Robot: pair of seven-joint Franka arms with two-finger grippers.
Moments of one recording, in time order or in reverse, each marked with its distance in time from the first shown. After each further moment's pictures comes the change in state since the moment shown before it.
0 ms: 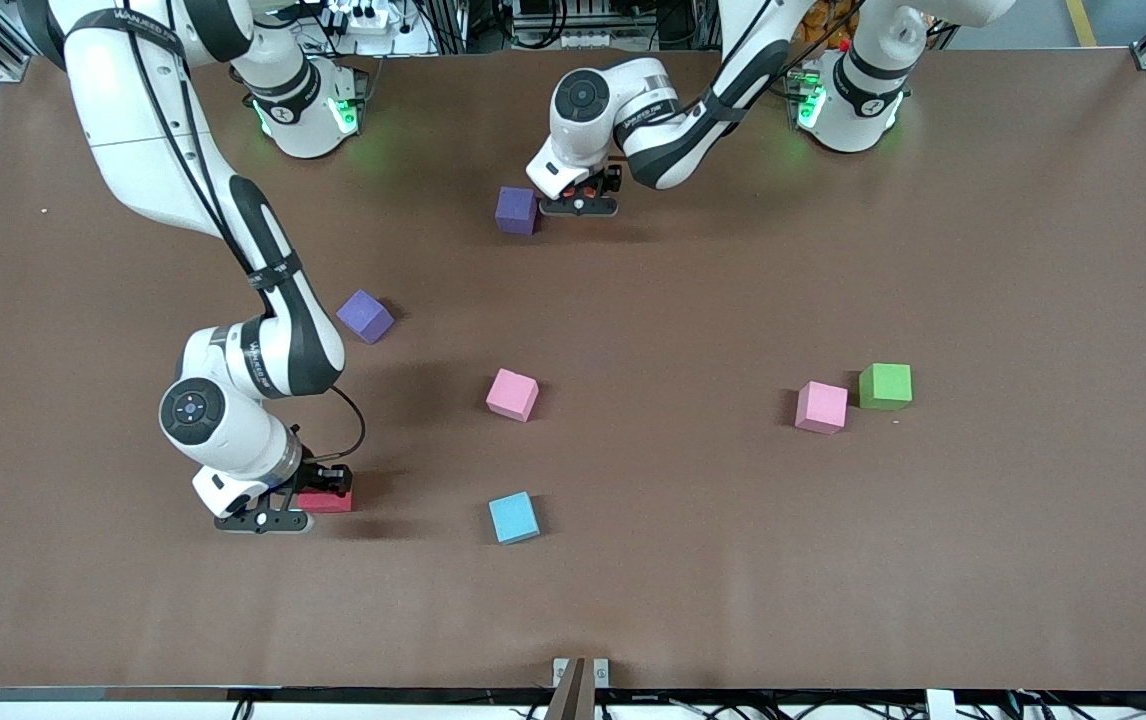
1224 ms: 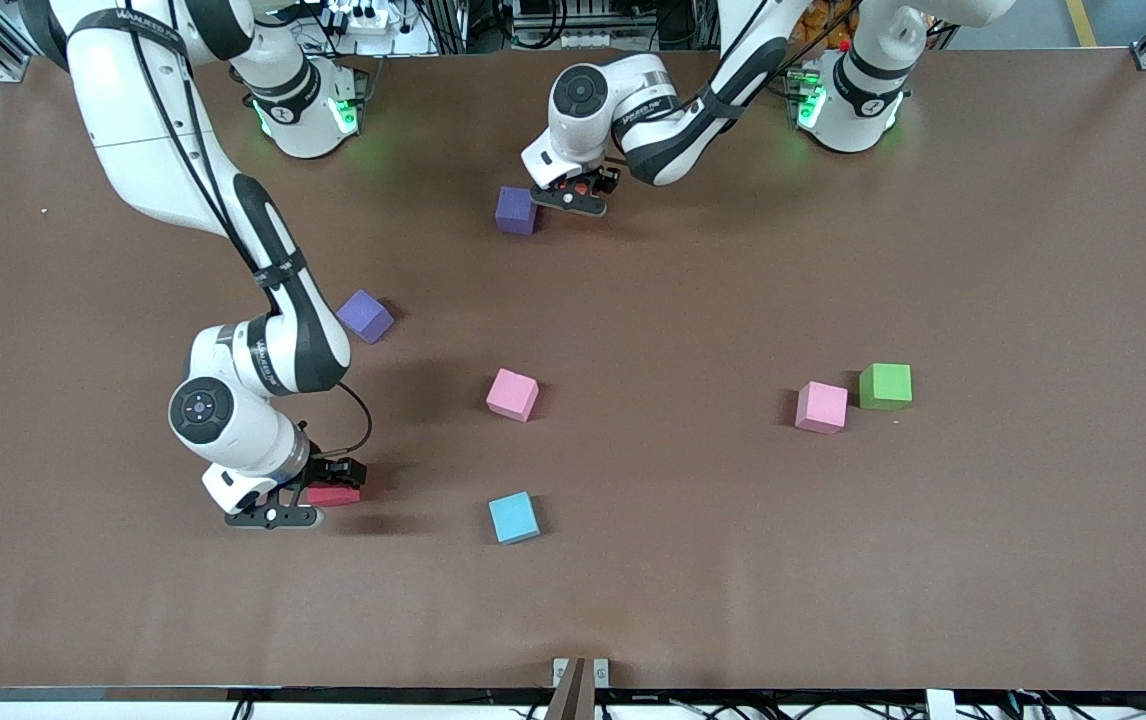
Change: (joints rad) left arm 0.000 -0.001 -0.029 -0.017 0.000 -0.002 0.164; right arm 0.001 0.006 0.013 -0.014 0.000 -0.008 -0.001
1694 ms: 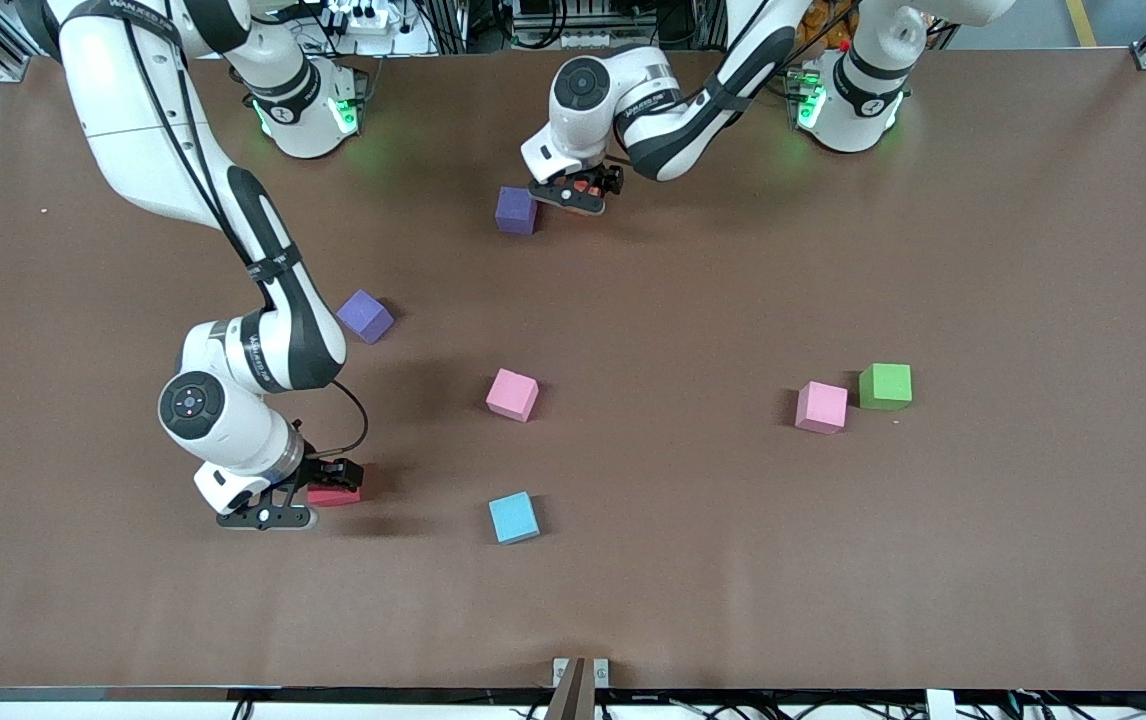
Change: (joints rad) left arm 0.016 -0.023 -0.008 -0.003 -0.003 -0.014 0.093; right arm -0.001 -0.024 0.001 0.000 0.000 0.000 0.001
